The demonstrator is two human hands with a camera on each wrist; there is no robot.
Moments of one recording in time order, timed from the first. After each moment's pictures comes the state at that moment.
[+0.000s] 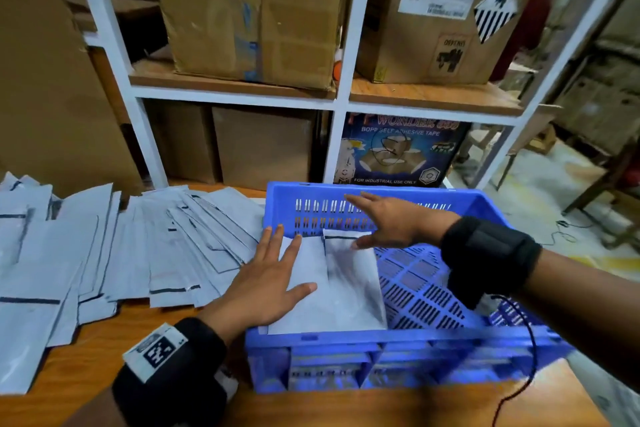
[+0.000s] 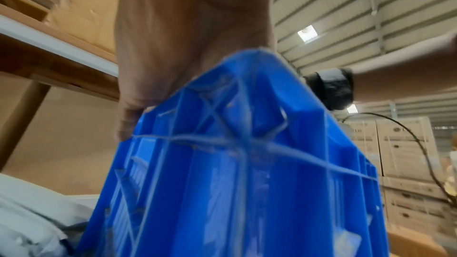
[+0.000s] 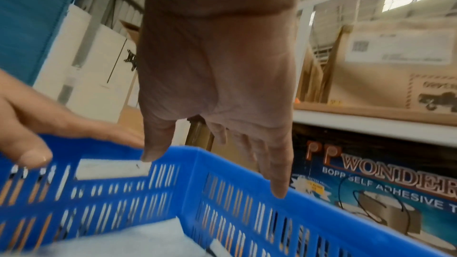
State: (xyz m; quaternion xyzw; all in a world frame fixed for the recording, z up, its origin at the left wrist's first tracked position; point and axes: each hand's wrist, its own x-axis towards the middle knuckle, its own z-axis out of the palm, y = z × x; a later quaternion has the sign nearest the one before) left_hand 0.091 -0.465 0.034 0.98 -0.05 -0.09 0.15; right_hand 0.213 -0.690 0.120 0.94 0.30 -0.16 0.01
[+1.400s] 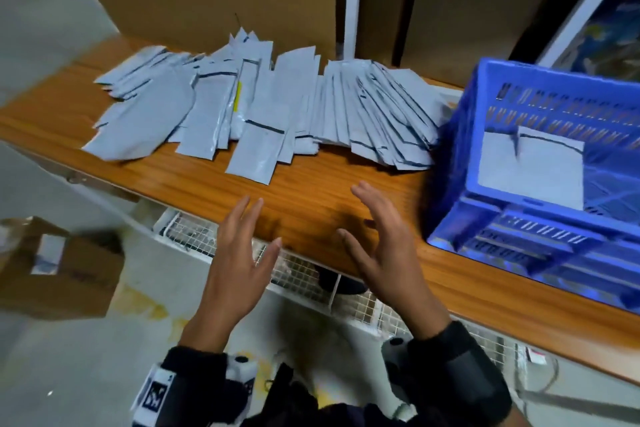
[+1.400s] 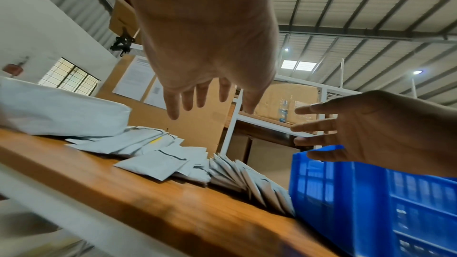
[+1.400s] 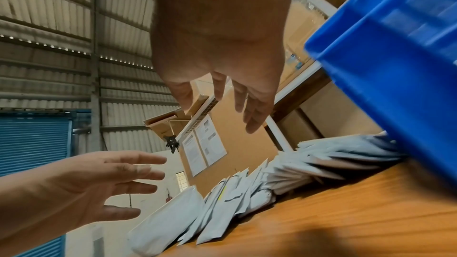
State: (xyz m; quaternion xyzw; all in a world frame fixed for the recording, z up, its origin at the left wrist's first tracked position) left_hand -0.234 -0.308 -0.032 0.90 0.24 0.18 0.31; right_hand -0.091 -0.493 -0.025 0.78 0.39 -0.02 -0.49
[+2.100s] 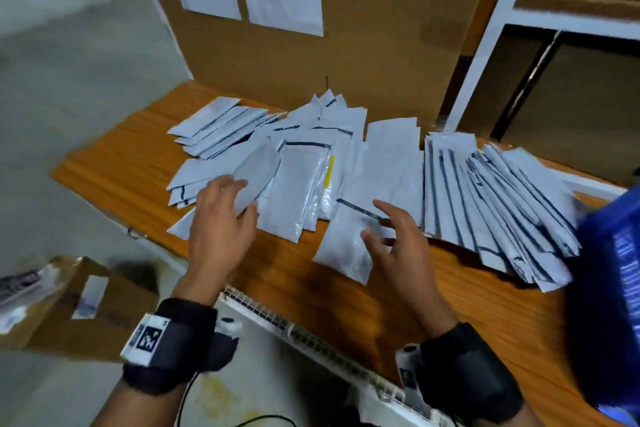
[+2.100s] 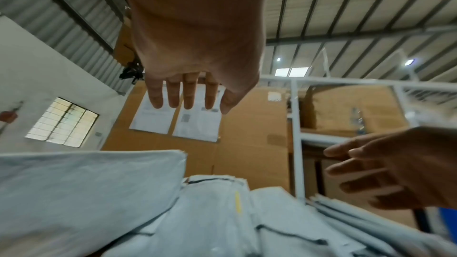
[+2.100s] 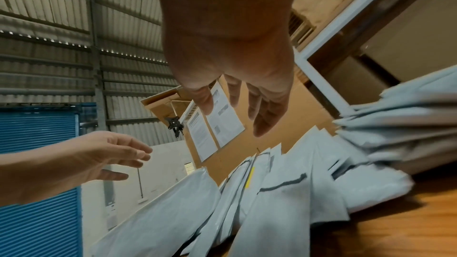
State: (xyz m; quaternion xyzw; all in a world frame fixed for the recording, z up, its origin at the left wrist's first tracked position) left_hand -0.171 -0.014 0.009 0.89 0.34 0.26 0.17; right_hand -0.019 -0.239 -0.031 0.79 0.33 -0.07 -0.51
